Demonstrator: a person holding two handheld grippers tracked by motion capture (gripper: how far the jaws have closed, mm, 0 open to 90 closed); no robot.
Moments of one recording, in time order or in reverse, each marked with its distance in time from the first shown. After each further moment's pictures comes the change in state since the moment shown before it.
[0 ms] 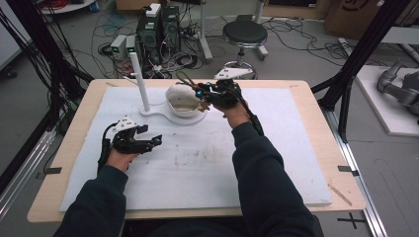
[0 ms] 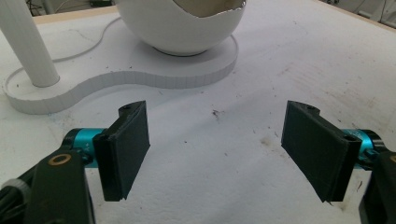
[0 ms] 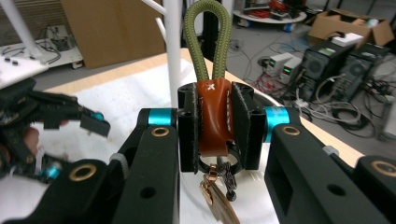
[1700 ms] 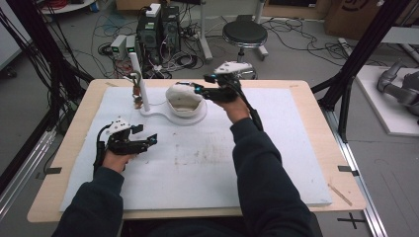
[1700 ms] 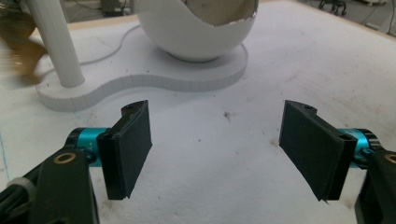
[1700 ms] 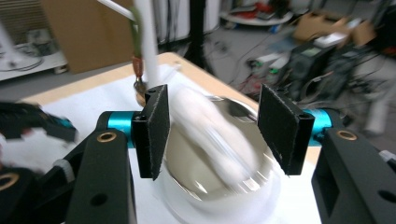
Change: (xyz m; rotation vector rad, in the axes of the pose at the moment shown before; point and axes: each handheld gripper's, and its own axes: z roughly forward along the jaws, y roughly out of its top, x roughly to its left) left arm 0.004 -0.003 -0.012 -0.055 0.034 -0.006; right arm -0.019 -0.004 -0.007 -0.009 -0.078 0.018
